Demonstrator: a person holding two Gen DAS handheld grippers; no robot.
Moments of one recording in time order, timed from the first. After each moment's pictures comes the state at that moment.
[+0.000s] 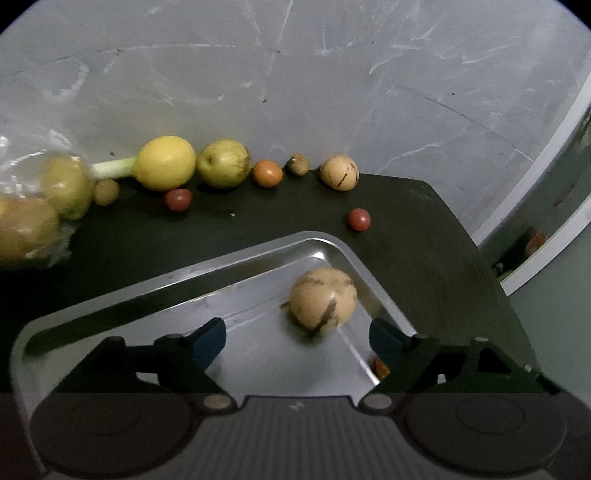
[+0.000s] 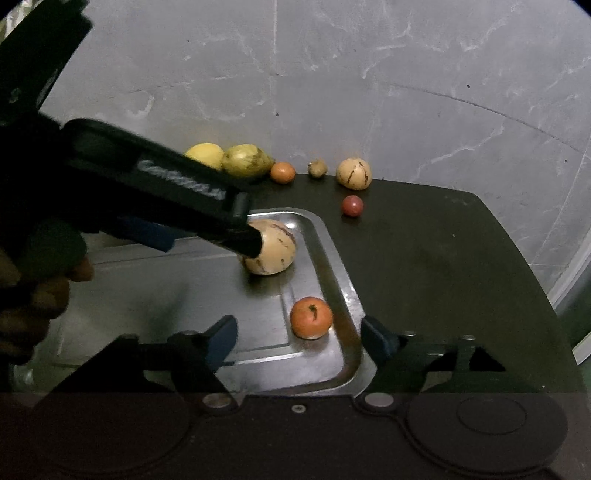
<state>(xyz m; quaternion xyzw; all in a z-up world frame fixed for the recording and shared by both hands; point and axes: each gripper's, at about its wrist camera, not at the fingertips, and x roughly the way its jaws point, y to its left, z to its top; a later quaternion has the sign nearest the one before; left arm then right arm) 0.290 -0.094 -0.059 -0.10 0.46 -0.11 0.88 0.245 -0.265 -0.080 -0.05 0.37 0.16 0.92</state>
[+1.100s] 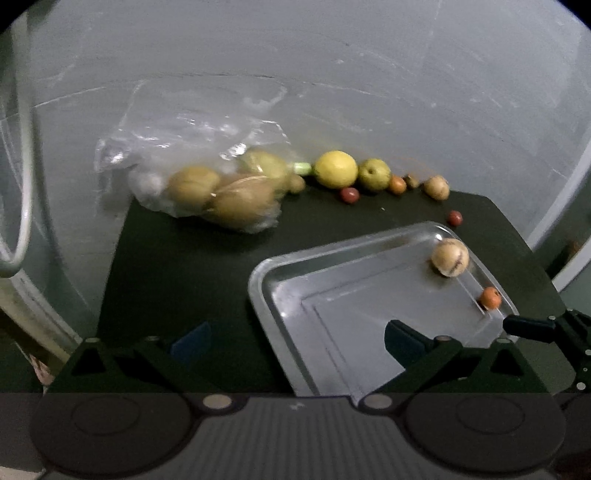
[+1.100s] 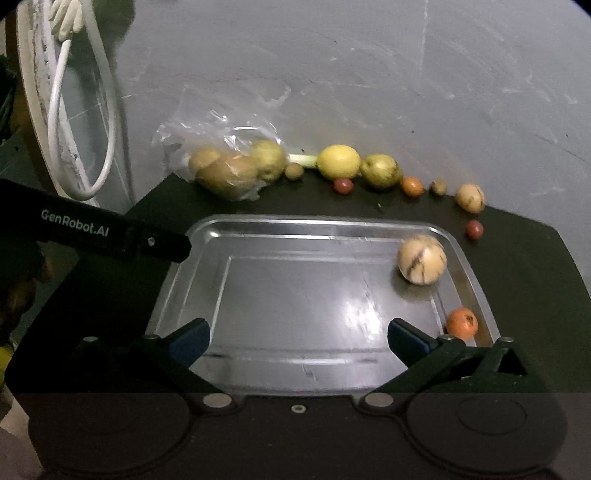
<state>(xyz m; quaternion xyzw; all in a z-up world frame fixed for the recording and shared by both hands) 0.188 0.058 -0.029 -0.08 0.43 -0.02 0.90 0.196 -0.168 -0.044 -0.09 0.37 0.26 0.89</state>
